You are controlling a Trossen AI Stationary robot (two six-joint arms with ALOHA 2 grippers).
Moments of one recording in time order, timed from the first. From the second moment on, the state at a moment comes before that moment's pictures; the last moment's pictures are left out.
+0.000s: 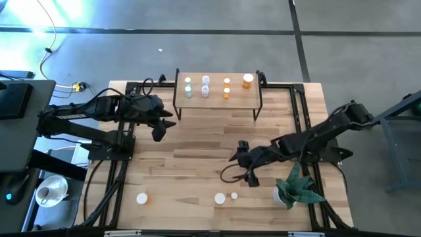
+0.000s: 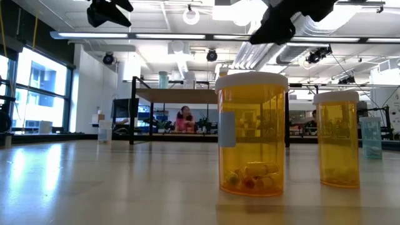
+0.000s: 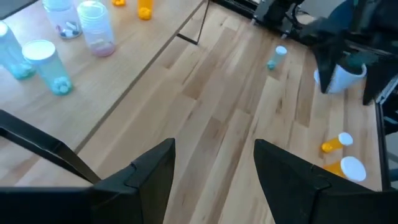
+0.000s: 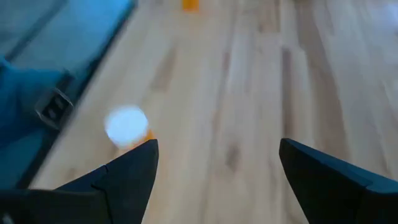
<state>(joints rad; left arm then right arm) 0.19 0.94 1.07 -0.79 -0.14 -0.37 0.37 1.38 0.88 -0.13 0.09 0.13</state>
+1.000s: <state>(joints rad) 0.19 0.94 1.07 -0.80 -0.15 -0.32 0.48 1.76 1.11 -0.07 -0.05 0.06</state>
